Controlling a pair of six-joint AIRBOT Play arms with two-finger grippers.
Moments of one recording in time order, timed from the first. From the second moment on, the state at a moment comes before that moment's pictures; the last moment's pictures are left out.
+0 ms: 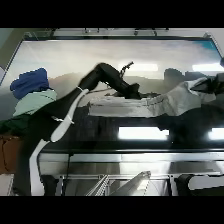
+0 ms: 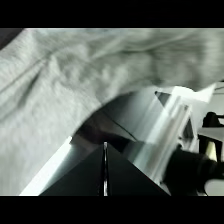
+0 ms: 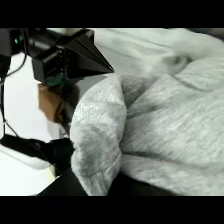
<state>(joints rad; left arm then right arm) -0.50 -2.13 2.05 -2.54 1.35 1.77 -0.53 -1.64 1.44 -0.46 1.83 1.05</state>
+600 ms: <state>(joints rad) -0.07 -1.33 1.32 -2.37 1.56 1.83 0.41 -1.81 1.43 -0.38 0.97 1.05</state>
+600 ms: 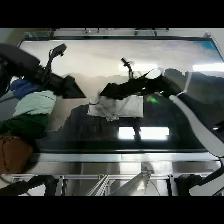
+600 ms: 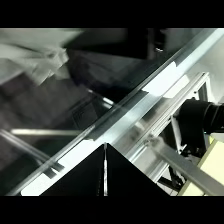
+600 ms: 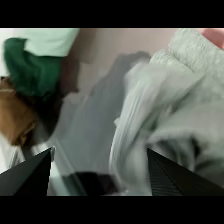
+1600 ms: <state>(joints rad) 0.29 -0.58 0.68 -2.36 1.46 1.90 -0.06 -1.70 1.12 -0.66 1.12 1.24</state>
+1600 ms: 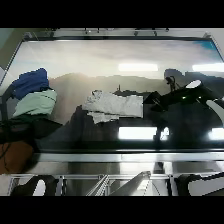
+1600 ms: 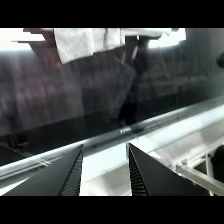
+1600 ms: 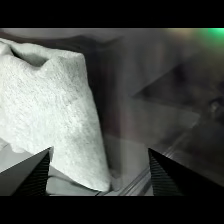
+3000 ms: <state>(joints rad) 0.31 -0.62 0.71 -2.44 1.32 1.89 -1.30 -1.38 0.93 -1.05 0.97 1.36</state>
